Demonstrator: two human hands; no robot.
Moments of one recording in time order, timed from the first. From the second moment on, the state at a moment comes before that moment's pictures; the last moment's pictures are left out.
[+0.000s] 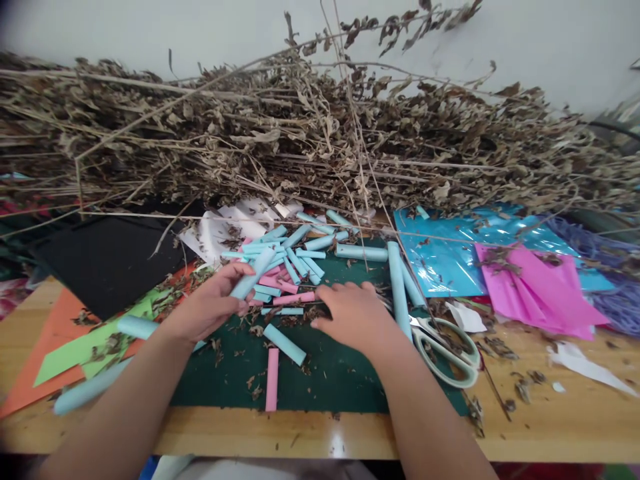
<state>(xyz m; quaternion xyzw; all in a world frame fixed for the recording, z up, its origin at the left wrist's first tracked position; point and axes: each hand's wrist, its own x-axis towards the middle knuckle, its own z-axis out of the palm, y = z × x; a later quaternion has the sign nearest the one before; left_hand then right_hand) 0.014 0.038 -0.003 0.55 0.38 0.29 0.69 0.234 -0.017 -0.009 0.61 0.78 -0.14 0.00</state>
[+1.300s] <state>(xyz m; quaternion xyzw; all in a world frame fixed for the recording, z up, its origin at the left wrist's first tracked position) 0.064 0.000 -0.025 0.98 0.03 0.07 0.18 0.194 -0.032 -0.036 0.46 0.17 -0.38 -0.78</state>
